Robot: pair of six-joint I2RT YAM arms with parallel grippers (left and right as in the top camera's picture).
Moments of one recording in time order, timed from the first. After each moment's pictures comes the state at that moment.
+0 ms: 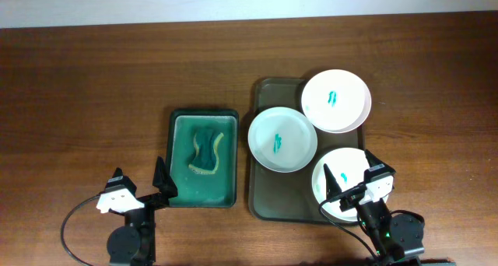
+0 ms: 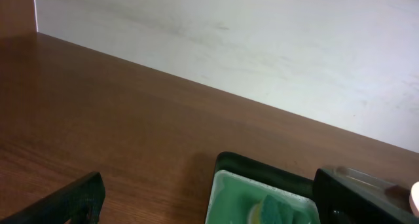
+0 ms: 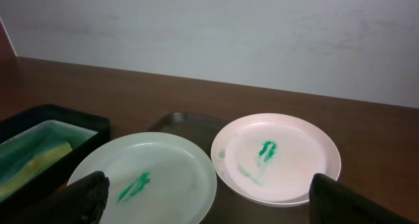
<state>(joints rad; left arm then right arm) -0.10 0.01 0.02 -0.06 -0.22 -0.31 0.14 0.01 0.01 -0.06 -0.15 -0.01</state>
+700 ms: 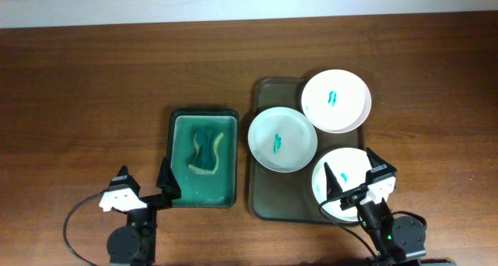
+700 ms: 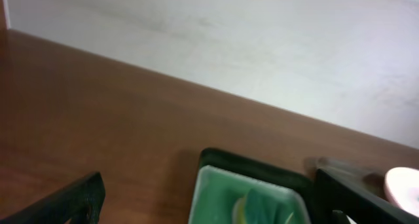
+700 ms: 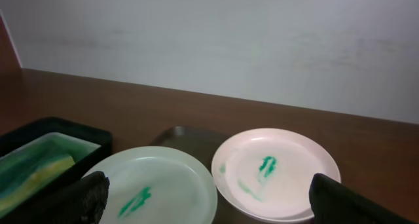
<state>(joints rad) -0.10 0.01 0.01 -0.05 -0.15 -0.31 0.14 0.01 0.01 0.00 -0.17 -0.01</state>
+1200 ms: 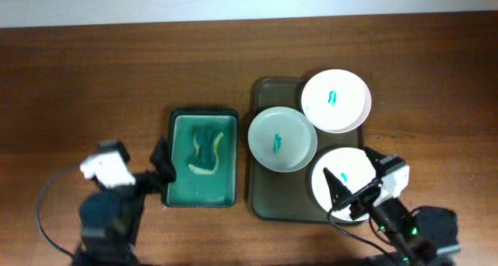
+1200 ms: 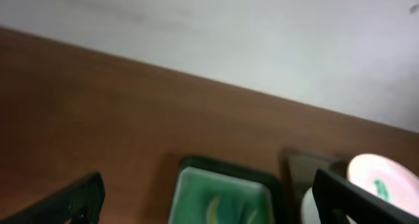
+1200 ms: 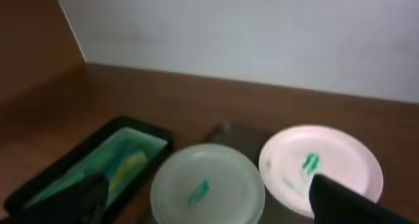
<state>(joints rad) -0.10 0.49 0.57 -0.35 -0.07 -0.30 0.14 0.25 0.48 -0.43 -0.32 0.06</state>
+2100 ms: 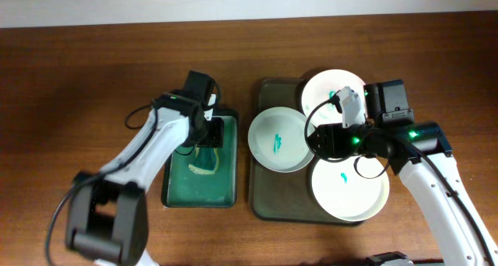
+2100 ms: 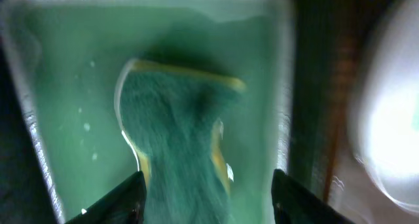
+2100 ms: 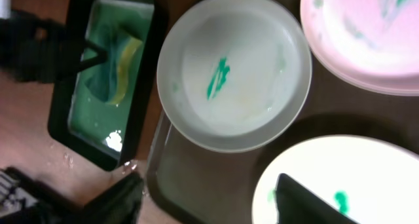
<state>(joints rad) -0.32 1.80 1.27 -0.84 0.06 -0.24 0.14 1.29 1.12 -0.94 -0.43 0.10</state>
